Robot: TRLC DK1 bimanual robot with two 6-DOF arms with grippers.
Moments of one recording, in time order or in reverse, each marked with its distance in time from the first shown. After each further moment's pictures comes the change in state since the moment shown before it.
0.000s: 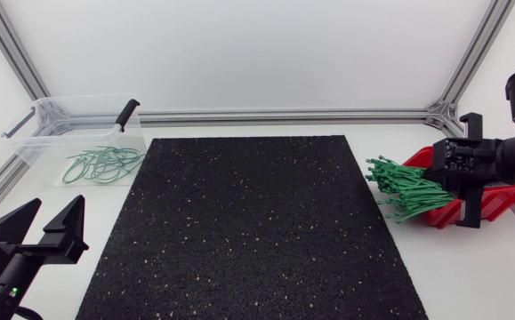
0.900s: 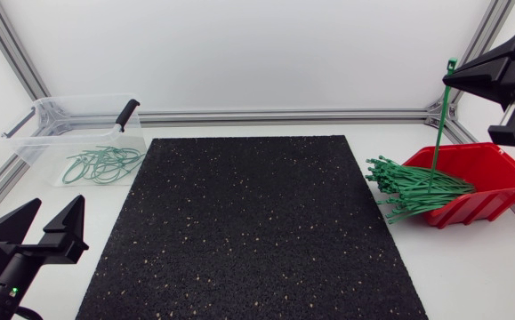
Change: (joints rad) left arm 0.000 0.000 0.000 0.000 0.000 0.000; right arm 0.077 -0.138 0.362 -0.153 -0.239 0.558
